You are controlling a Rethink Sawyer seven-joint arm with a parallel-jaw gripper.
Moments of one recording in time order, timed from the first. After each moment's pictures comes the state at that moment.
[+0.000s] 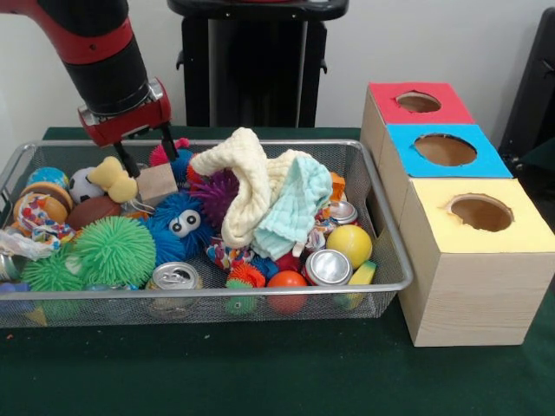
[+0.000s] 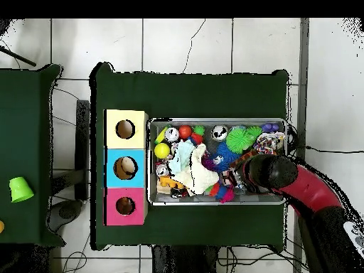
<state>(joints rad) -0.75 -0.56 0.20 1.66 -0.16 0.75 0.85</state>
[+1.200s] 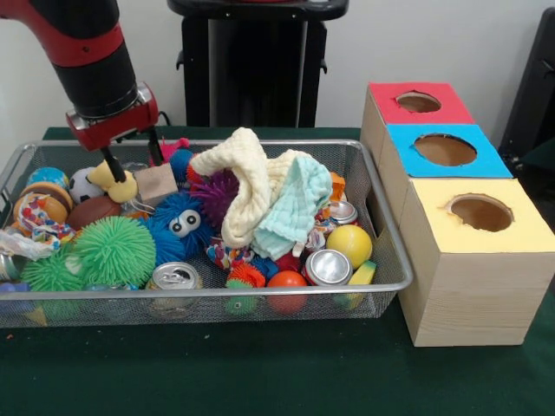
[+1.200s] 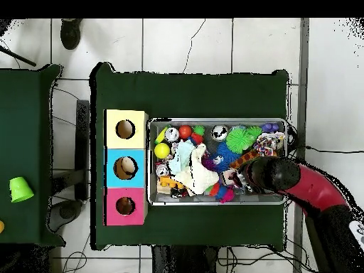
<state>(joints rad) -0.83 -0.55 0.29 1.65 -0.29 0.75 0.85</state>
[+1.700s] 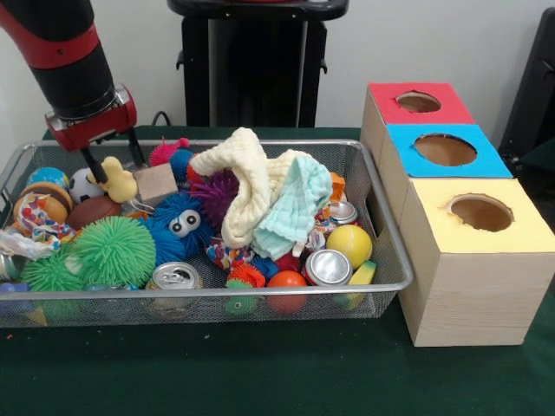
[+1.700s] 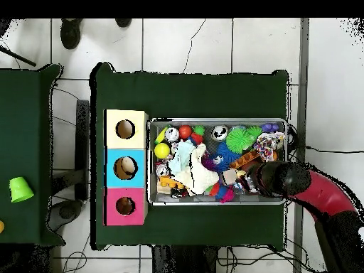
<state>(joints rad) -0.90 -0.53 0.33 1.64 -0.34 0.75 0.85</state>
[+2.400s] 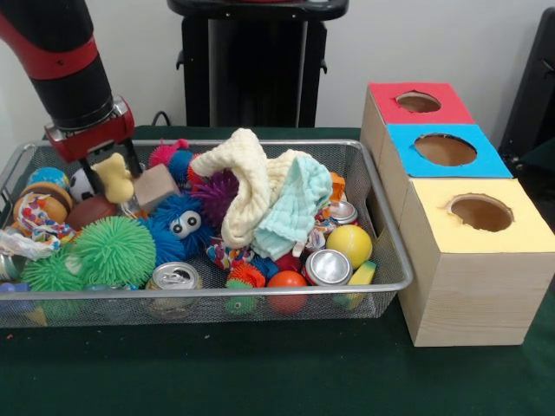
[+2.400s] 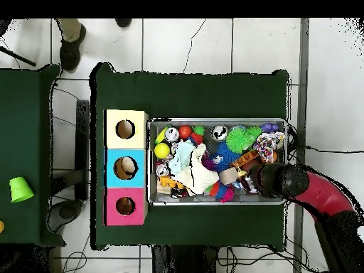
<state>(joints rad) -0.95 -0.50 0.37 1.64 -0.41 0.71 0.85</state>
